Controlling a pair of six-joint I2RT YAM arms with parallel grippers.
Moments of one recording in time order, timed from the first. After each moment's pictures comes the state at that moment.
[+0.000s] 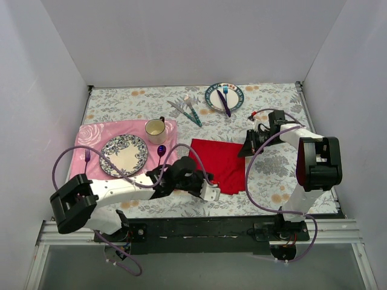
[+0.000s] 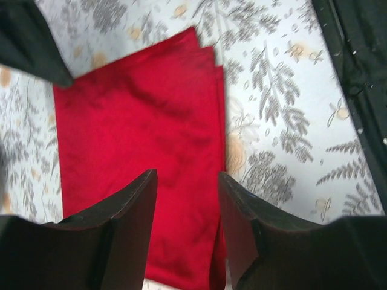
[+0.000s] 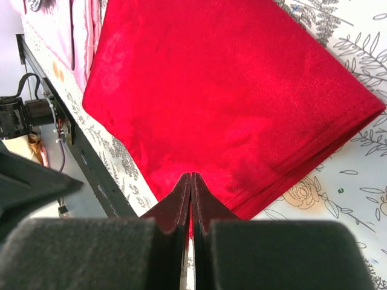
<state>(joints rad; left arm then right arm) -1.04 1.33 0.69 0.04 0.34 0.83 0.05 1.76 1.06 -0.61 -0.91 -0.11</state>
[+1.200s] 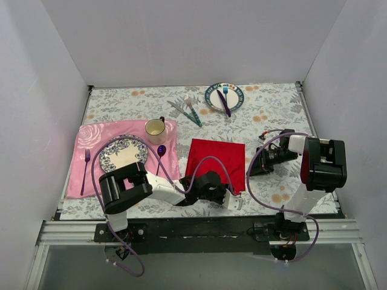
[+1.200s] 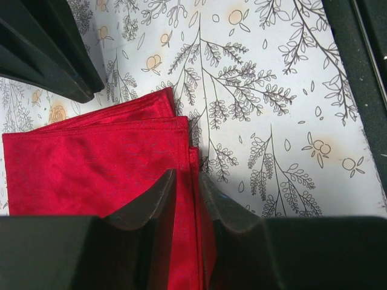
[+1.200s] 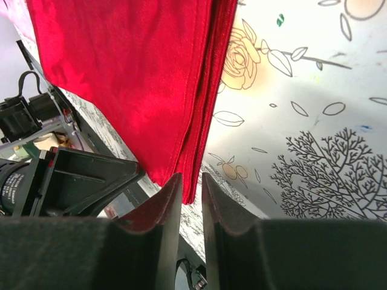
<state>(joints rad) -1.22 1.80 0.78 0.47 0.17 0.74 -0.10 1.75 0.86 -0.71 -0.87 -0.16</state>
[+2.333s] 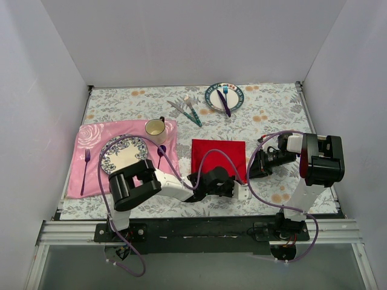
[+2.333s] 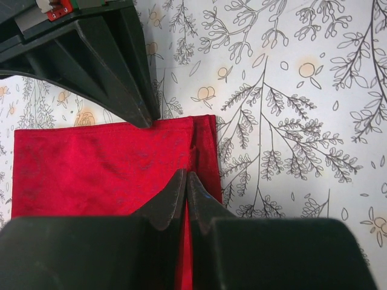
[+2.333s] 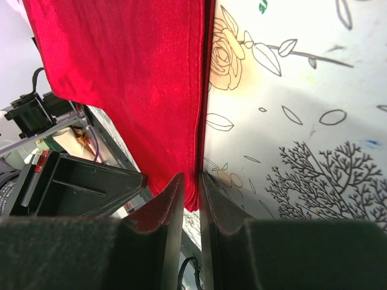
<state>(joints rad) -1.21 1.88 0.91 0.50 0.11 0.61 -0.09 1.83 0.85 -0.71 -0.91 -0.16</state>
